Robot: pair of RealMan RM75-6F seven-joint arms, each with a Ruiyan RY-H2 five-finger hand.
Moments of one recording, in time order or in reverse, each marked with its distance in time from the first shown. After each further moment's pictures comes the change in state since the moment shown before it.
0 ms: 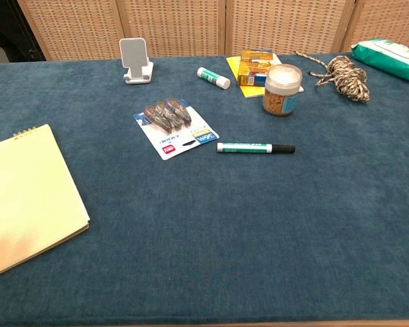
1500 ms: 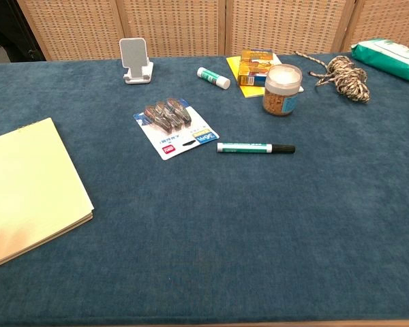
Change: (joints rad) left arm -0.007 -0.024 0.003 0.039 -0.049 0.008 -0.007; right arm -0.001 0.007 -0.006 -0.008 -0.009 -0.001 0.005
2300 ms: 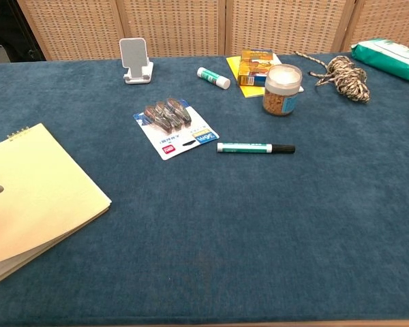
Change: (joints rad) left arm -0.031 -0.029 0.015 0.019 0.103 0.140 -0.134; right arm -0.002 0.003 0.002 0.000 0.006 0.001 0.011
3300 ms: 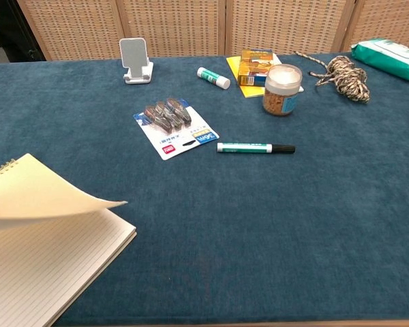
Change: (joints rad) left arm -0.020 0.013 -0.014 -0.105 -0.056 0.240 -0.454; right arm -0.003 0.003 -0.003 -0.004 -0.008 0.005 0.002
